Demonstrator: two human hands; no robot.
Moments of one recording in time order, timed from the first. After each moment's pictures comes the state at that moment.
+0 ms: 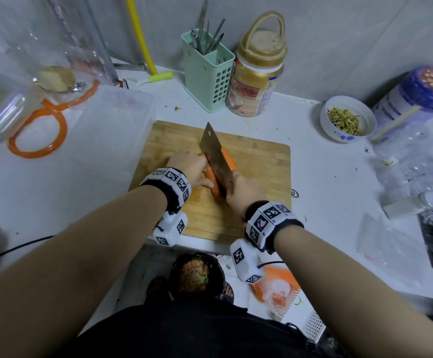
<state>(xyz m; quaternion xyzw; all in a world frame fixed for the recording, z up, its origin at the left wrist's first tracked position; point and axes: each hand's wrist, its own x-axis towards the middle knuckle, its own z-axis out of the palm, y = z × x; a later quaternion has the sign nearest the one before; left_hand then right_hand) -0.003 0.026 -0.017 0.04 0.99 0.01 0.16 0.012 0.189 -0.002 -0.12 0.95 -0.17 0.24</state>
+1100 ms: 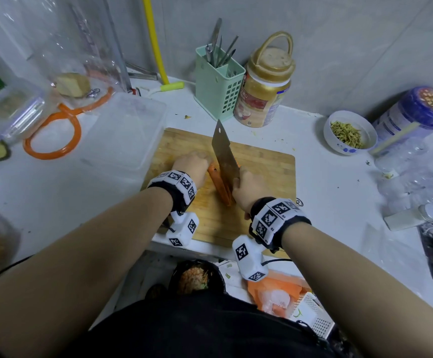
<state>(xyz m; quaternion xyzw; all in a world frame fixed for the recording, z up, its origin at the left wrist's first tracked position) -0.006 0.006 -0.038 0.02 0.99 0.05 0.09 0.007 0.172 0.018 -0.08 0.95 -0.20 0.22</state>
